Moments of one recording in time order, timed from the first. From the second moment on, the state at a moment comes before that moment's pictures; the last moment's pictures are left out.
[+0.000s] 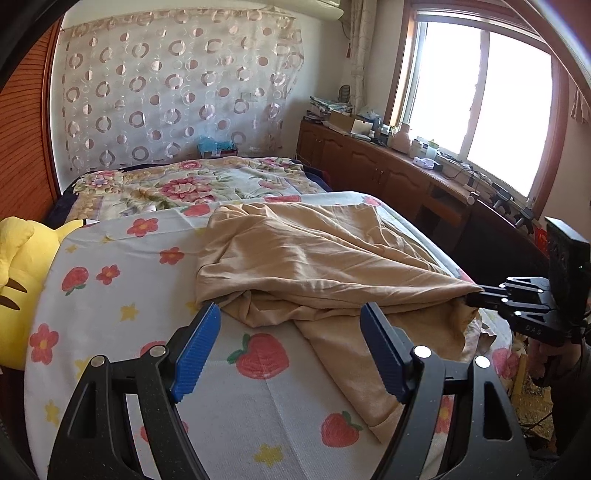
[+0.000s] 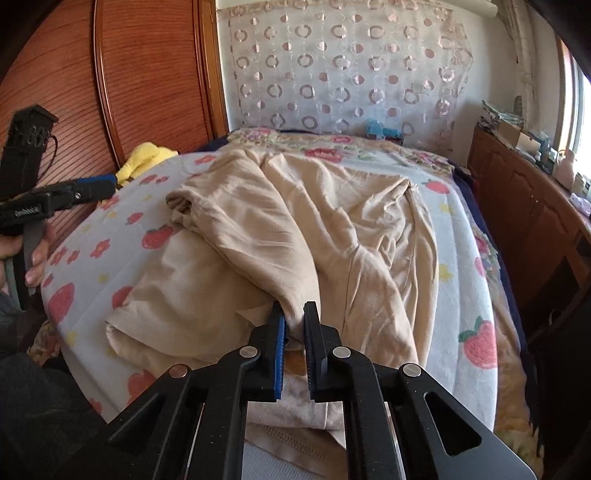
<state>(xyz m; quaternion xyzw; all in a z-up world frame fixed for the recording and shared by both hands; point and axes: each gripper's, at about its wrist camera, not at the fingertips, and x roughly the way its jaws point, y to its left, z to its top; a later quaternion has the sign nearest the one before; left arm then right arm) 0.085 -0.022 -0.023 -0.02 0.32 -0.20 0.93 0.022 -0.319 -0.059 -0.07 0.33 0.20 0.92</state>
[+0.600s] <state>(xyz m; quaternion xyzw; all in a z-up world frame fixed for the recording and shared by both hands) 0.082 -0.002 -0.013 -0.03 0.30 -0.17 0.94 0.008 -0.330 -0.049 -0.07 0.34 0.16 0.93</state>
